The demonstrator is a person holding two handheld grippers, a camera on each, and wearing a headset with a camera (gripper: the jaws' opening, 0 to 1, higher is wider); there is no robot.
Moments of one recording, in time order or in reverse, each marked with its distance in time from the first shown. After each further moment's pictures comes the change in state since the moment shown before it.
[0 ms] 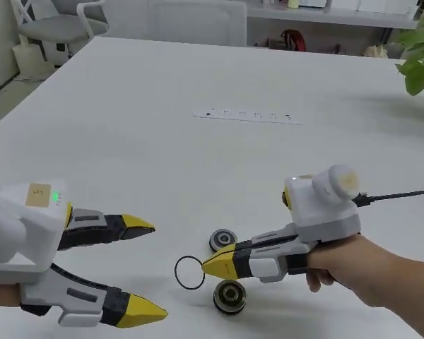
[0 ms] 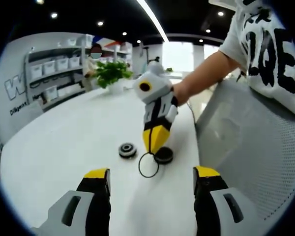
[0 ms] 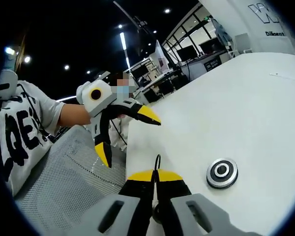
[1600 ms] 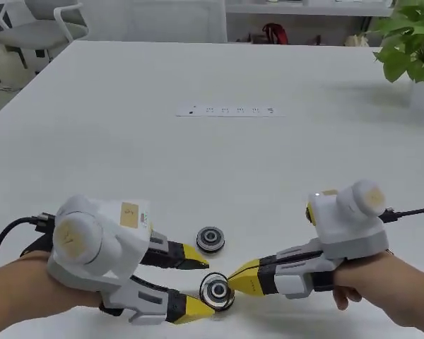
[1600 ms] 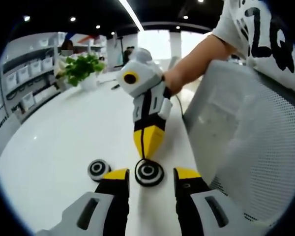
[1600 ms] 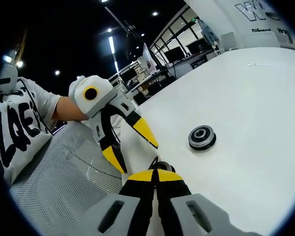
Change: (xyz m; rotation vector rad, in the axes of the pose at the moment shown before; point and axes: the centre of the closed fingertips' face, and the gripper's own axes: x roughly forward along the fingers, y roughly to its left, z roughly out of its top) left arm 0.073 -0.026 0.005 0.124 0.095 -0.172; right arm -0.046 -0.009 -0.037 0.058 -0.029 -0.093
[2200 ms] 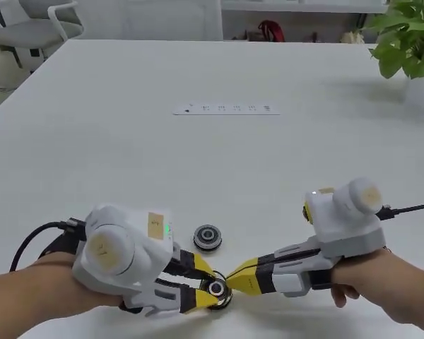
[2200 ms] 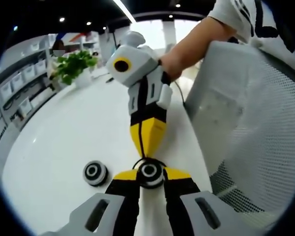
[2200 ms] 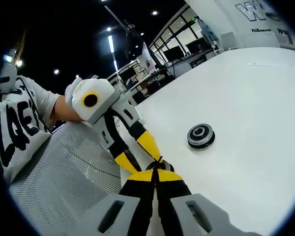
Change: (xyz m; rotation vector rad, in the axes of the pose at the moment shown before) left arm 0.024 -0.003 -0.012 0.075 0.094 -0.017; right arm 0.000 -0.002 -0.003 -0.002 0.008 -0.012
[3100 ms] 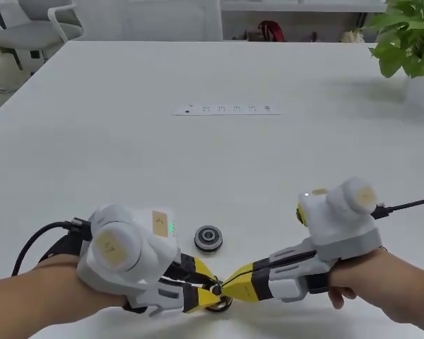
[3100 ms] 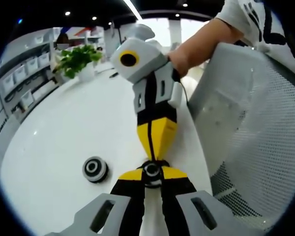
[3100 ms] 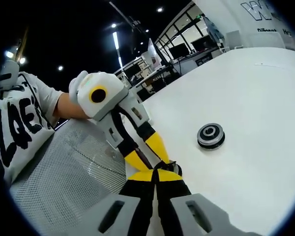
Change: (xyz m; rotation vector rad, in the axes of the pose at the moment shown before) left arm 0.003 0.004 -0.002 -0.047 0.026 0.029; right arm 0.003 0.011 -0.002 -0.016 0.026 0.038
